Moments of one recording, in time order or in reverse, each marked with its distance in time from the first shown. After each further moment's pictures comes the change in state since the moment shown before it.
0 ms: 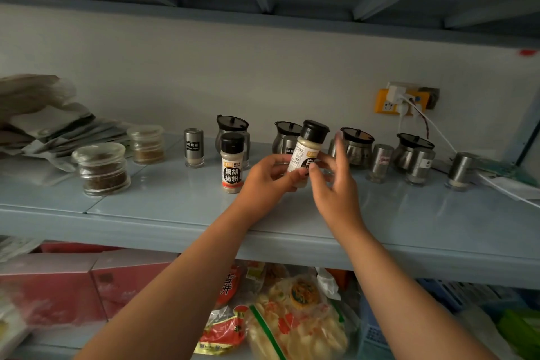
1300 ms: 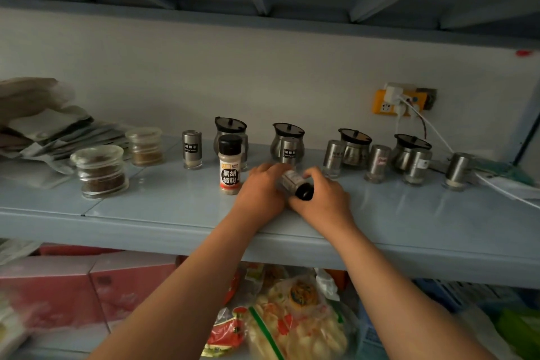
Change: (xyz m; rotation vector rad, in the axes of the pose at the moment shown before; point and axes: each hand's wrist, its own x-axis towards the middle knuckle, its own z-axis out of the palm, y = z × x) left_hand 0.003 -0.012 -0.004 0.933 0.047 0.159; right_hand 0.001 0.011 0.006 -0.611 -0.190 0.156
